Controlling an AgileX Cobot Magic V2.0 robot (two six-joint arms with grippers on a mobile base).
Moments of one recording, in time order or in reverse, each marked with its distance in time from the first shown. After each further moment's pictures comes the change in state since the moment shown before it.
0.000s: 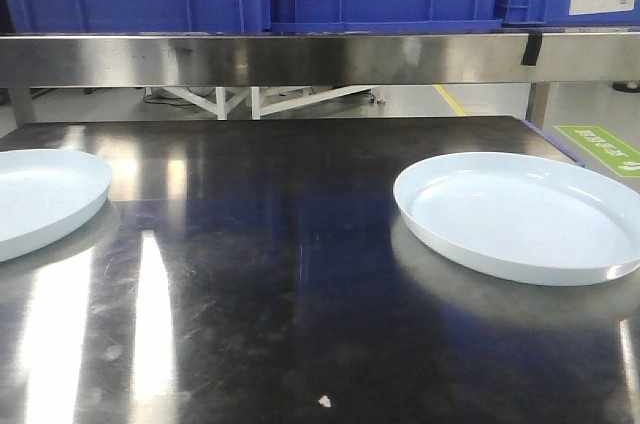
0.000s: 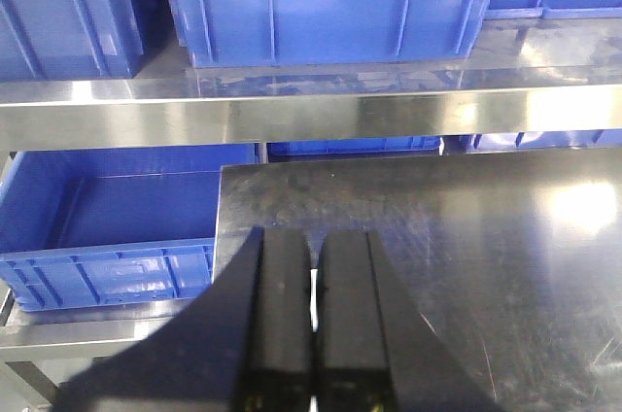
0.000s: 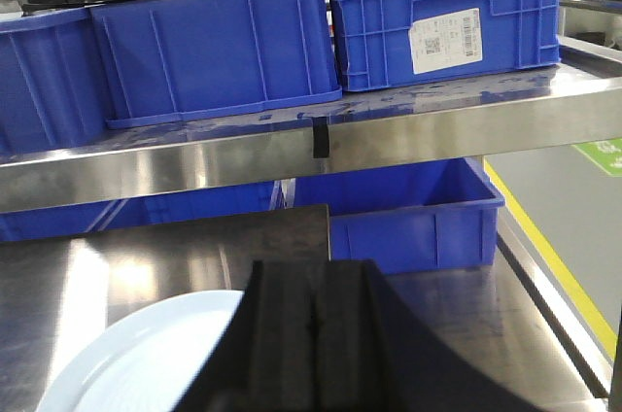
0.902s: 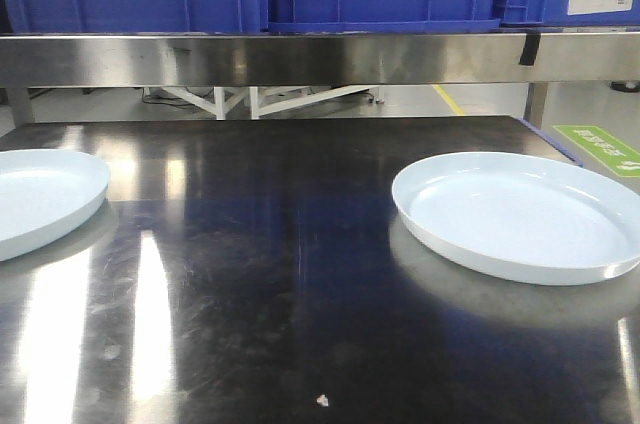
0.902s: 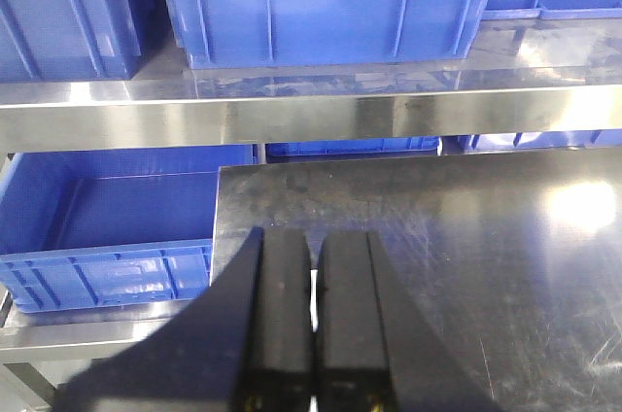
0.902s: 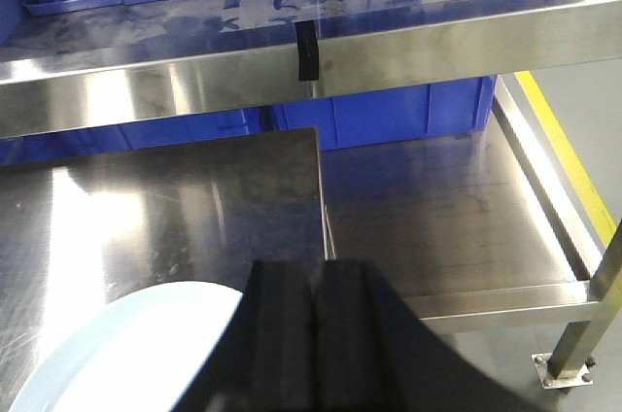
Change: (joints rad) left arm 0.000 0.000 0.000 0.000 -0.002 0.000; right arm 0.000 0.739 -0.433 0.000 0.045 0.000
